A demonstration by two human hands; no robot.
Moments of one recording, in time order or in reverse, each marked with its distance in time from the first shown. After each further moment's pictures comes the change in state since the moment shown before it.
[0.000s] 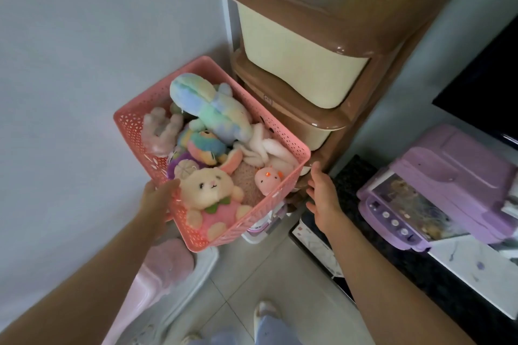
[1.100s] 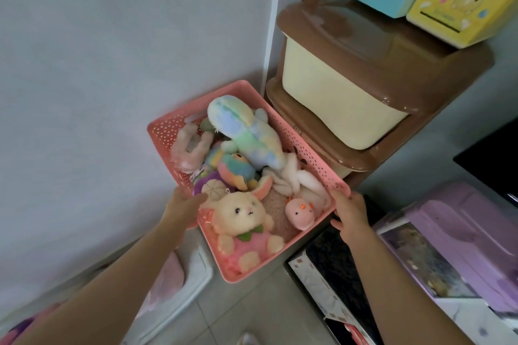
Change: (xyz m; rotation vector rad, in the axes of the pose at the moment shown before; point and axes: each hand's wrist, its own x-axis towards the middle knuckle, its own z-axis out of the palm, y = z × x) left_hand 0.023 0.000 -0.011 0.042 -0.025 0.021; right_hand 0.019 -0.037 0.015 -0.141 0.211 0.015
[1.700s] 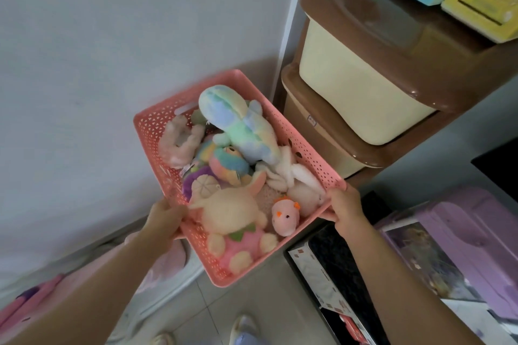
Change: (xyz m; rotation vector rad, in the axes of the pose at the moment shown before) left_hand -0.006 -0.033 -0.040 -0.114 -0.031 -0.140; right_hand -0.006 0.001 0.022 -0.033 -0.170 0.003
